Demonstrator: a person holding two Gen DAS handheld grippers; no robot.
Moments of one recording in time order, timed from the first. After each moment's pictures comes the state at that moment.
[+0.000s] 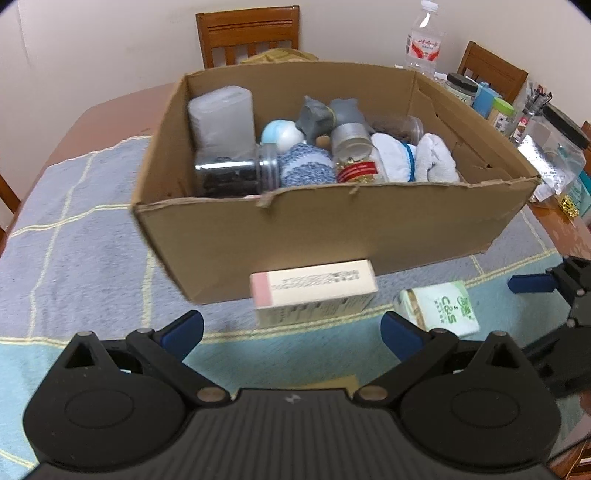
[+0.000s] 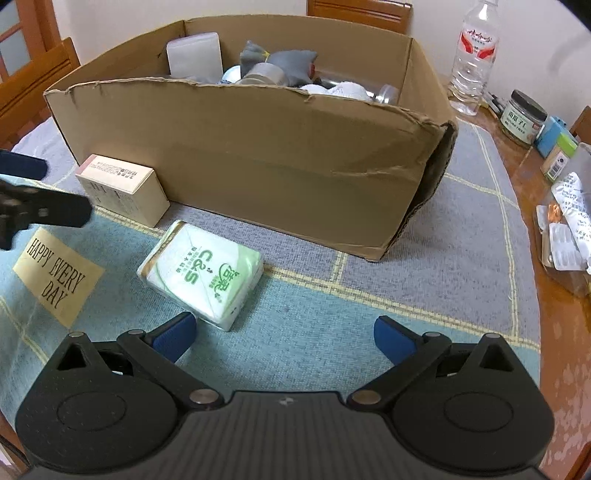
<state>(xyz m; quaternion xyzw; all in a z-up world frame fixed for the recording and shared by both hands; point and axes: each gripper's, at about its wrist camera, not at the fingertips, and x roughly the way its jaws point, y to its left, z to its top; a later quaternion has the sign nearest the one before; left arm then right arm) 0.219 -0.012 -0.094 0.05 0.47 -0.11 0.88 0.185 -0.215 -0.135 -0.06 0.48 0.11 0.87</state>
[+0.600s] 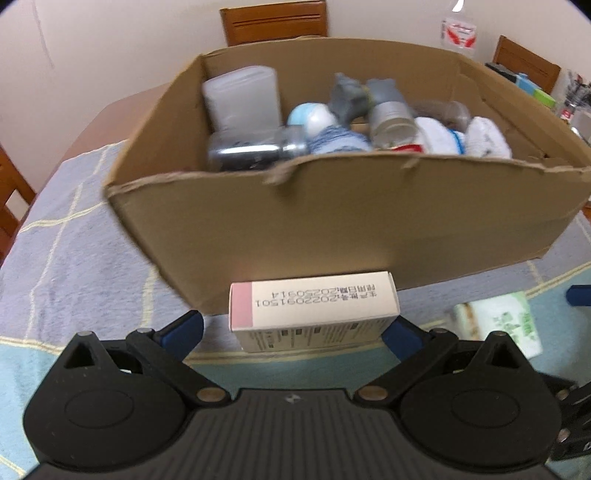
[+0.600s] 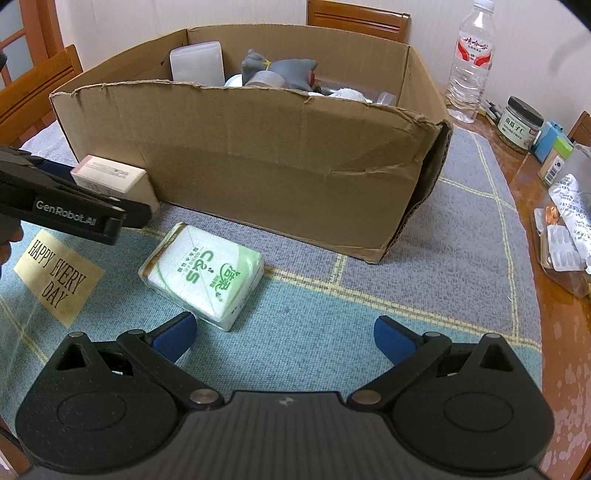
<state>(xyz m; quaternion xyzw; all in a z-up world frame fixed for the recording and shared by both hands) 0.238 -0.012 -0.127 0.06 0.46 -0.05 0.88 0.168 -0.211 -0.136 -0.06 0.46 0.11 0.88</state>
